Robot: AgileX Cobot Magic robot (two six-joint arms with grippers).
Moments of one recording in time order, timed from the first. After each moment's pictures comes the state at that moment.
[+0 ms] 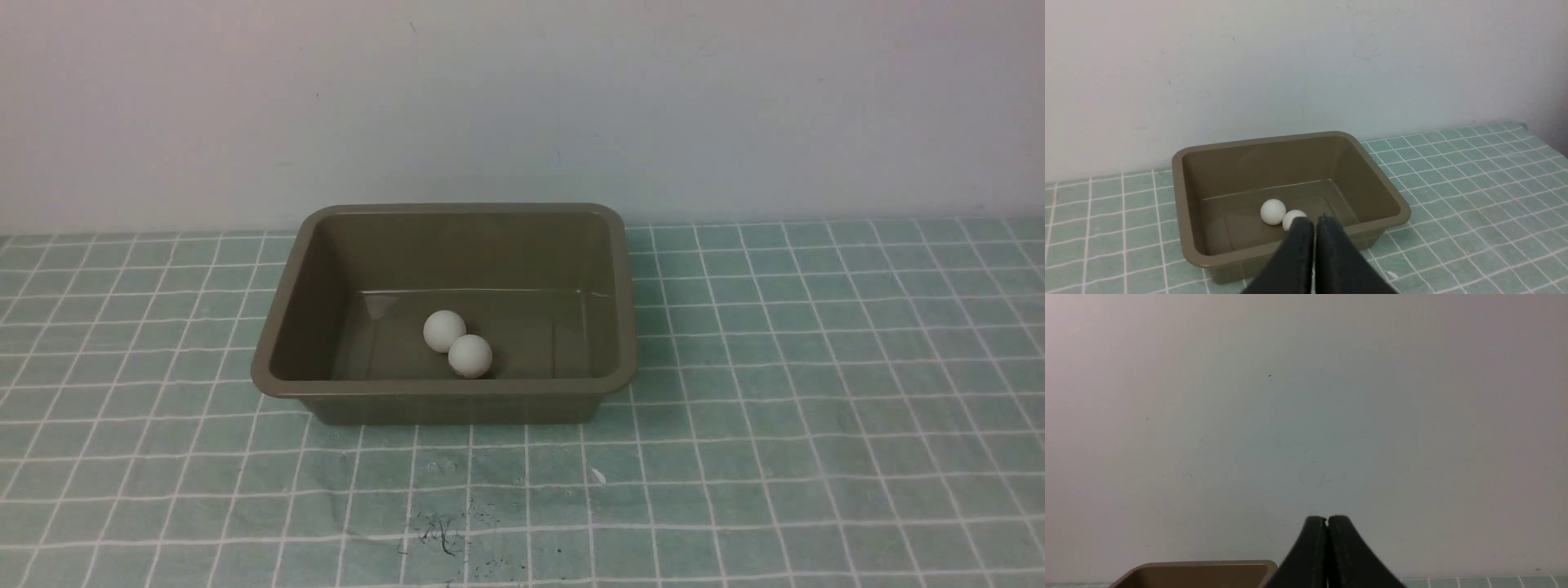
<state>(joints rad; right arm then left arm) 0.46 -0.02 -0.49 -0.58 0.59 0.73 -0.19 0.32 -0.74 -0.33 0.73 0.12</state>
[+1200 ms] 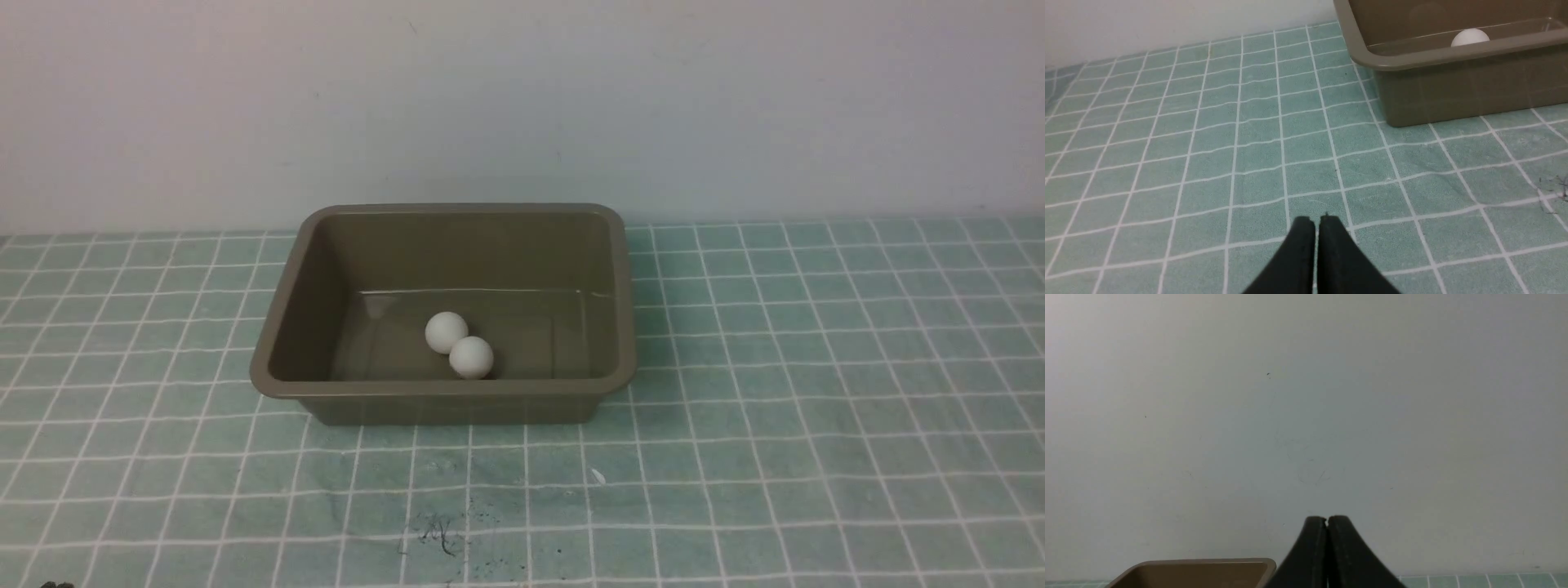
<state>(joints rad) 0.46 -0.02 -0.49 -0.58 0.59 0.73 0.00 -0.01 0.02 -0.13 0.38 0.21</state>
